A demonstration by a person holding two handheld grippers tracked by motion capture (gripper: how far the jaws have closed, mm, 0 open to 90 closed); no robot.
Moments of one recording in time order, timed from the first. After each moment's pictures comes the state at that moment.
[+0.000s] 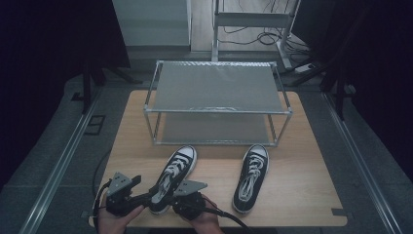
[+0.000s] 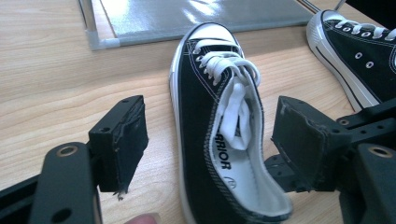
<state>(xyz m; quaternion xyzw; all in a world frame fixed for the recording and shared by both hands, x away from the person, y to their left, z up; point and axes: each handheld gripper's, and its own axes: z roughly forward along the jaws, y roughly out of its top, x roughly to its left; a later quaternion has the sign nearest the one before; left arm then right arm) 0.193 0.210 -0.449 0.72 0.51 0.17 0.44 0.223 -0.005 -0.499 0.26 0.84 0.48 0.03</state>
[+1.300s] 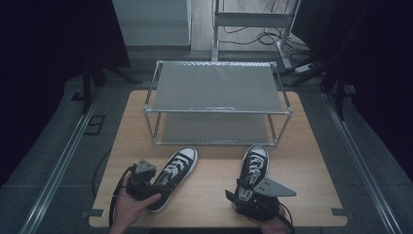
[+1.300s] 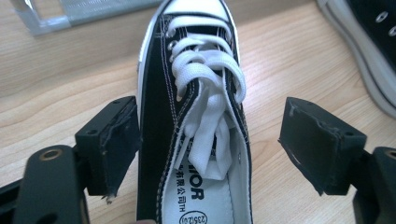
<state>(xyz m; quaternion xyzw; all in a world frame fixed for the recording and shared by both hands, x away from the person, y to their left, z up) 0.242 0.168 -0.449 0.79 0.50 0.12 0.35 0.205 -0.187 -0.446 0.36 0.76 0.52 0.14</state>
